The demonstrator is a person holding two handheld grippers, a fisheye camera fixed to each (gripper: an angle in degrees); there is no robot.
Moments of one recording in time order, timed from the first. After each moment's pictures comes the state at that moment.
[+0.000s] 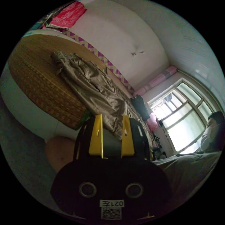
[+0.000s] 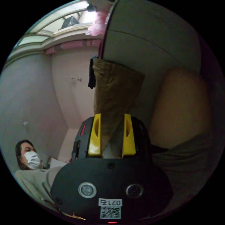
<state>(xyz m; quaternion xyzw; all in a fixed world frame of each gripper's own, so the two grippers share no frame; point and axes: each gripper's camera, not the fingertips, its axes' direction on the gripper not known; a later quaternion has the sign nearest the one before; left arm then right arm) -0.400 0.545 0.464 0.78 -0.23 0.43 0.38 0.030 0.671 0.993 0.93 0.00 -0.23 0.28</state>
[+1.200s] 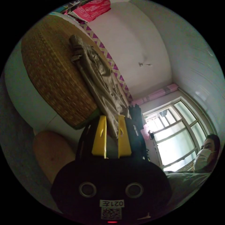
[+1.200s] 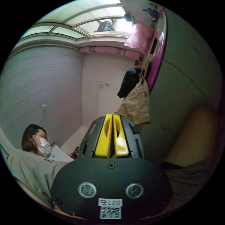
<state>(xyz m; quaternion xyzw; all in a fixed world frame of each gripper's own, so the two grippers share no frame) -0.372 0.487 0.374 0.80 -0.13 0.42 0.41 -0.049 0.747 1.139 0.90 0.10 -0.37 0.19</state>
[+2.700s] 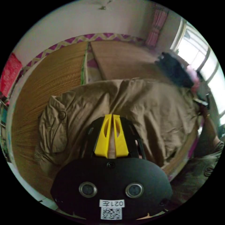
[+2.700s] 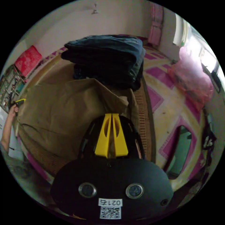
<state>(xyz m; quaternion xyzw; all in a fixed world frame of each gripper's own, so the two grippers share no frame) 0.114 0.100 0.229 0.63 -0.65 0.21 0.36 -0.256 0.416 0.482 0.76 0.57 0.16 0.27</state>
